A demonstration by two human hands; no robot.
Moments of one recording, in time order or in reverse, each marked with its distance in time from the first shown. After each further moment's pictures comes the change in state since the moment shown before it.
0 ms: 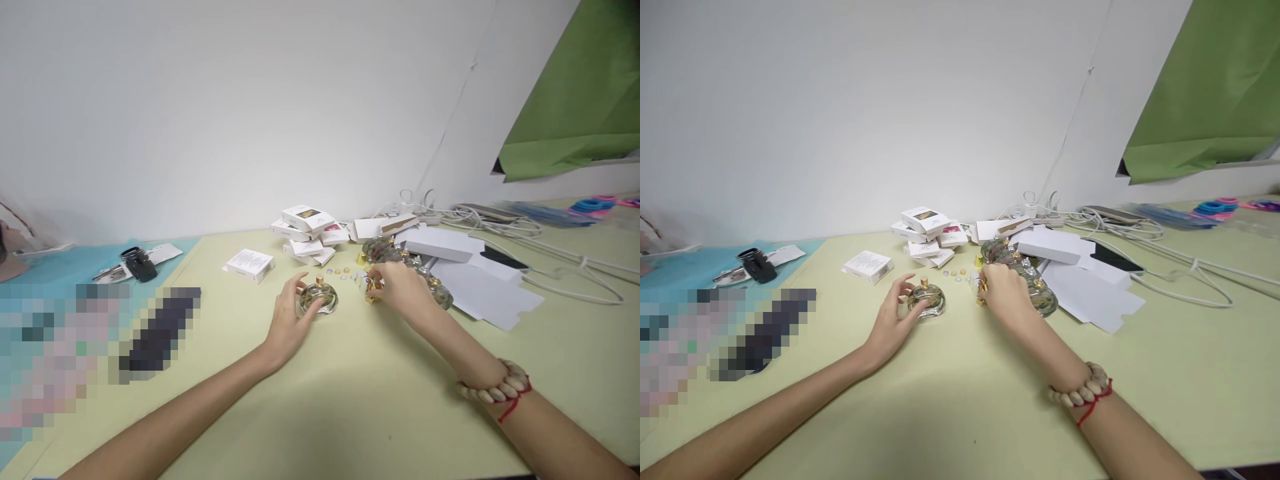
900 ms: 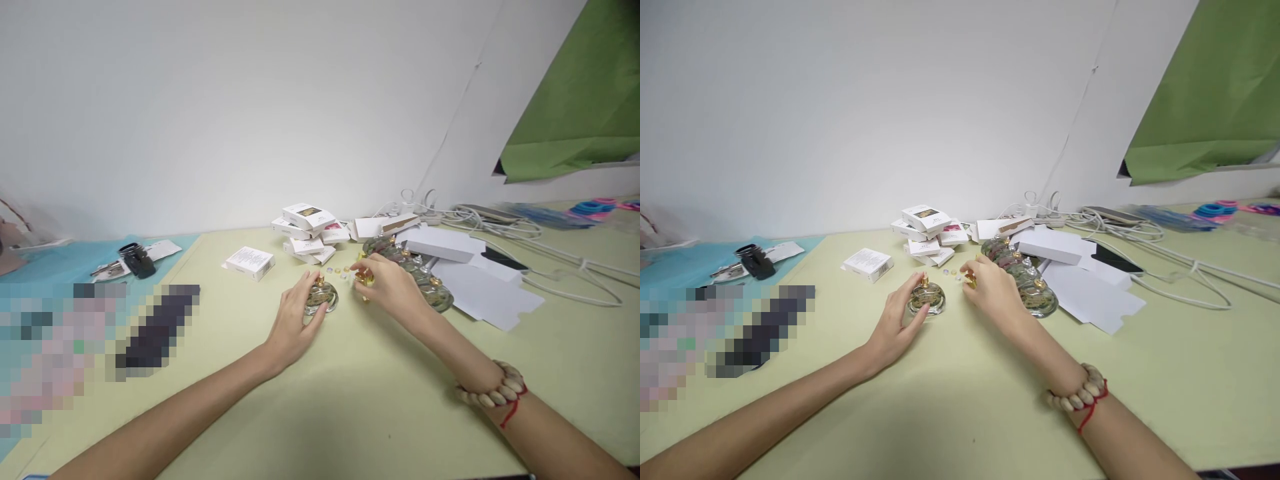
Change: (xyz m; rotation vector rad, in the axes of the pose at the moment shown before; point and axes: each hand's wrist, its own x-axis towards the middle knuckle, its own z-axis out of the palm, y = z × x) left_hand -0.003 -0.001 -0.001 0.099 -0.095 0.254; right_hand -0.004 -0.015 0.001 0.269 0.165 -0.203
